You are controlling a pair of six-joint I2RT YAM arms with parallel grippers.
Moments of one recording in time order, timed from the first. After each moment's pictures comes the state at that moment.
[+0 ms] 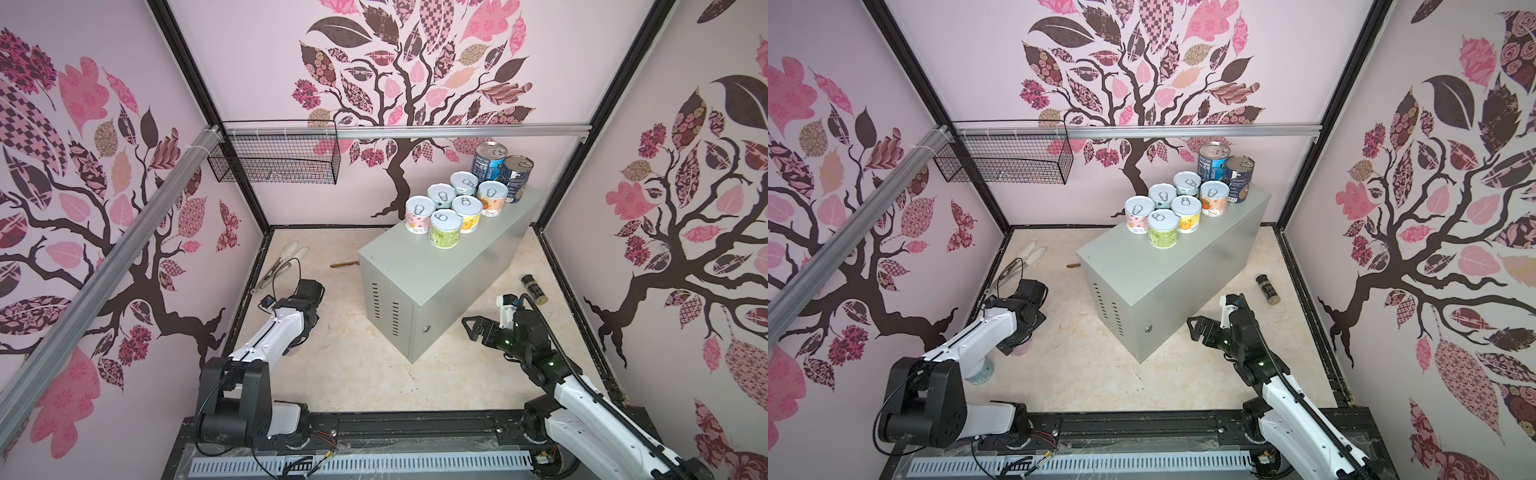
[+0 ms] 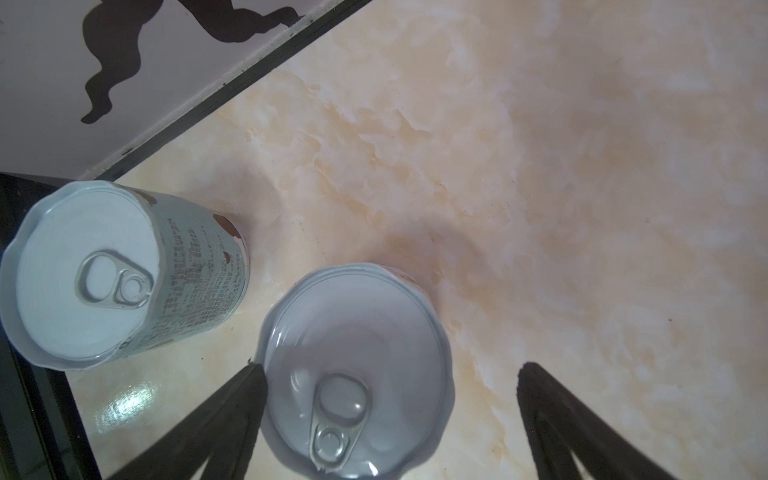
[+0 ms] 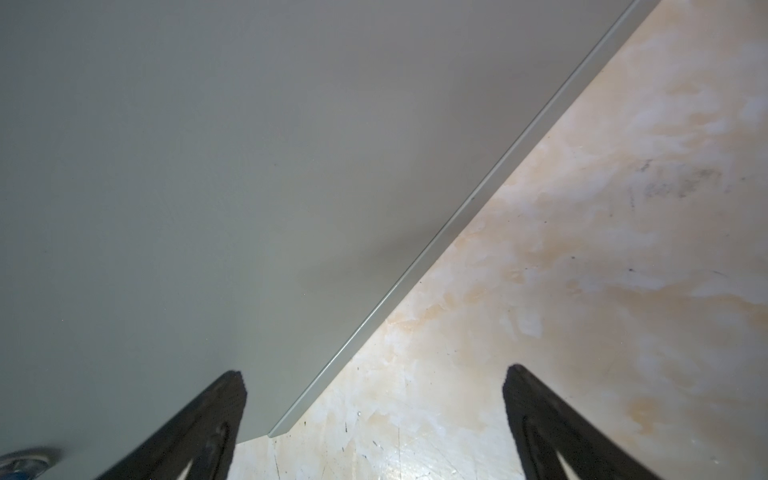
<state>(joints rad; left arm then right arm) -0.11 1.38 0.79 -0.77 -0.56 -1.01 0.33 0.74 0.33 -0.14 -0.23 0.65</state>
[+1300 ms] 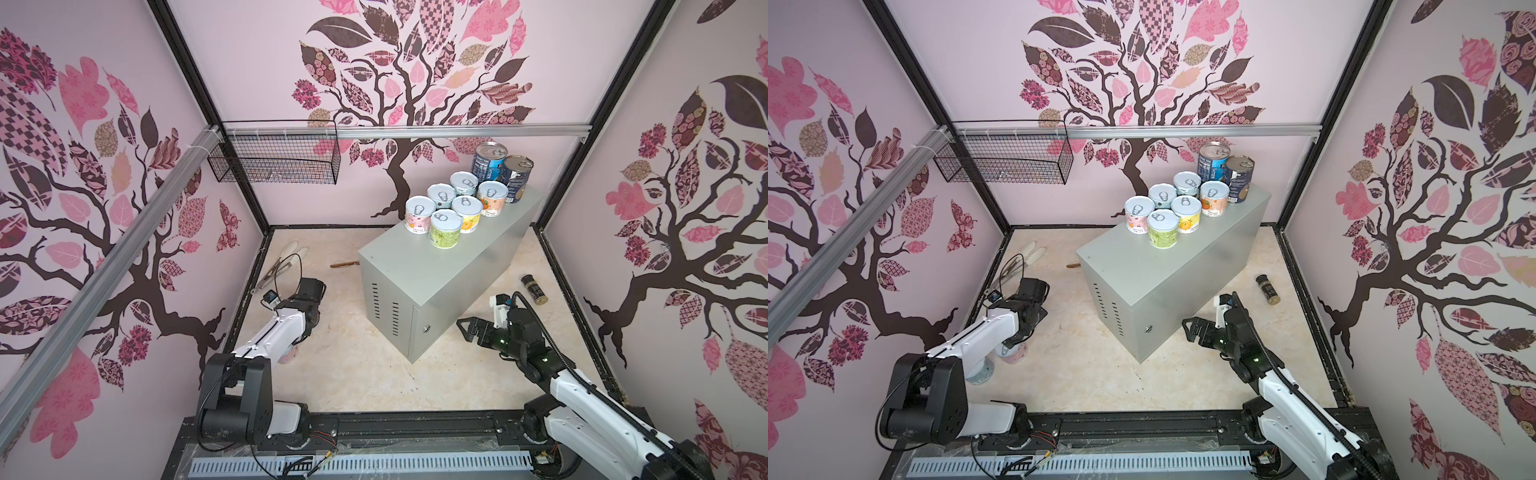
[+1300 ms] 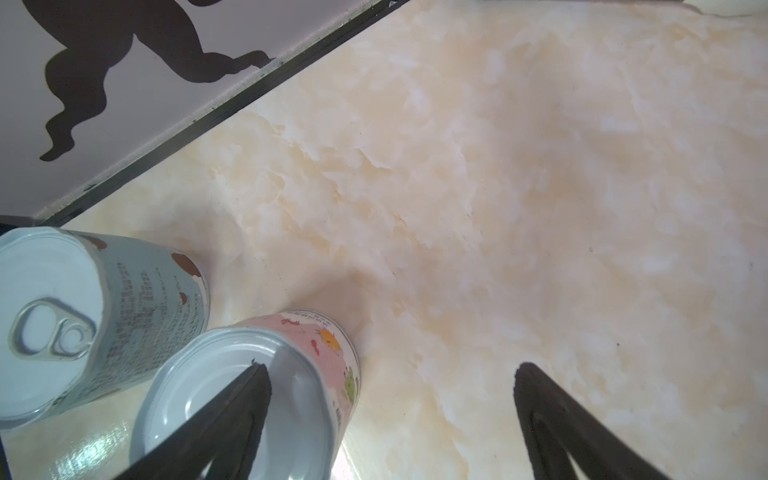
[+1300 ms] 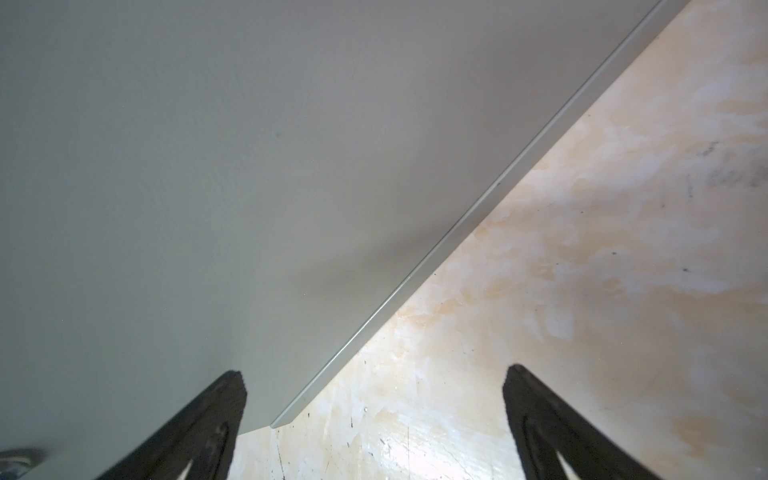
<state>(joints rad) -0.12 1.35 0.77 -0.67 -0.58 -0.98 0.36 0.81 0.33 -0.09 -0.25 0.65</state>
